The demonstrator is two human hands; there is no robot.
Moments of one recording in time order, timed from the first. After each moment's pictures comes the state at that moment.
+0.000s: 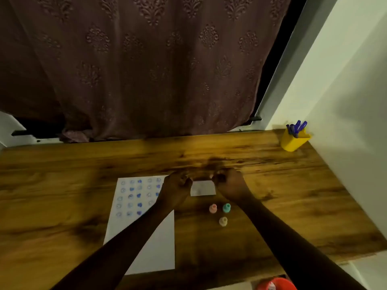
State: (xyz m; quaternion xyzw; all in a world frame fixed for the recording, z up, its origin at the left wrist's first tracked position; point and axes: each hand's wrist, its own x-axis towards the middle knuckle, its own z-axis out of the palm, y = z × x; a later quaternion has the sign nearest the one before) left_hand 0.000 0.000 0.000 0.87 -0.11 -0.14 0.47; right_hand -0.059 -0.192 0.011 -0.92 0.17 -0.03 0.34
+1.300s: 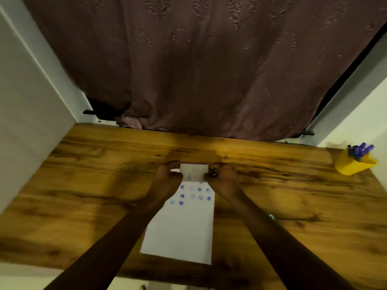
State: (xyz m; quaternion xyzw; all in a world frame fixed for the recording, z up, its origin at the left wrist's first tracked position) left_hand 0.004 0.154 0.065 0.80 0.03 -0.12 0.59; right_hand -0.009 -0.030 0.052 -0.89 0.13 0.04 0.43
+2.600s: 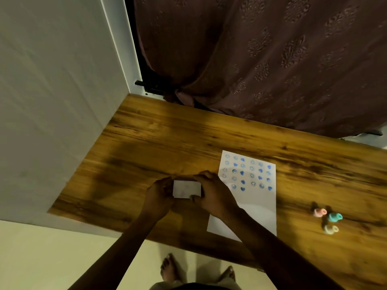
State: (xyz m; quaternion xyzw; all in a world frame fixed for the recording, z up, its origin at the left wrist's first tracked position) left_hand -0.046 0.388 -0.026 0.86 0.06 -0.11 0.50; right_hand -0.032 0.188 -0.026 -0.96 -0.12 0.09 0.23
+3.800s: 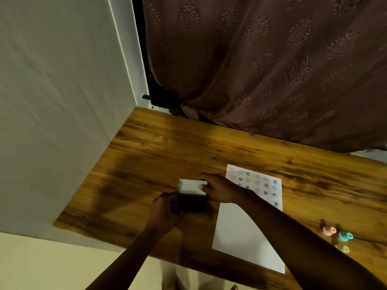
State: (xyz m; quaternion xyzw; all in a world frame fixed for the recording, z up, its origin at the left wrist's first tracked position) left_hand -0.038 0.395 -0.035 0.90 -0.01 -0.12 0.41; right_hand 0.048 0.173 -0.022 -0.93 -0.21 0.20 0.23
